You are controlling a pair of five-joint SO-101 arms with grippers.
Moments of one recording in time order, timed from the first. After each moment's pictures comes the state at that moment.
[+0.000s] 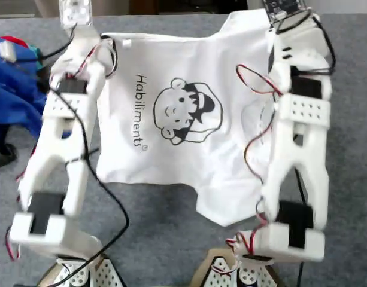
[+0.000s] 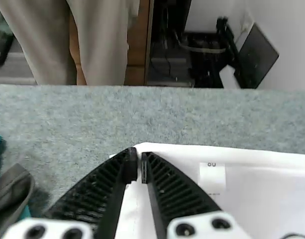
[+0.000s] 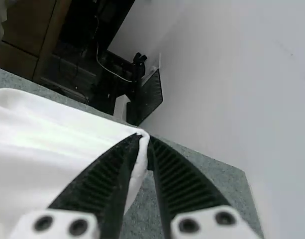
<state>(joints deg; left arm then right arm) -0.7 6.1 -0.5 26.6 -5.8 7.5 2.0 0.7 18.2 29.1</state>
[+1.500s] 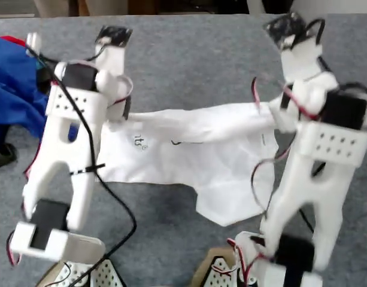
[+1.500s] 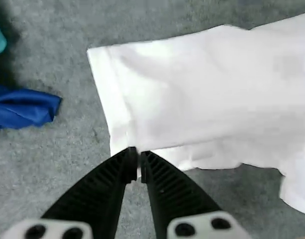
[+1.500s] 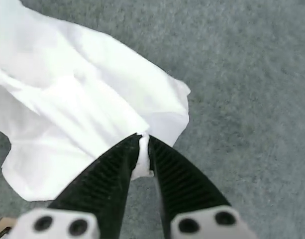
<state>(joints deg) 5.0 -5.5 -2.9 87.5 -9.7 9.8 -21.9 -3.1 91.9 30.9</state>
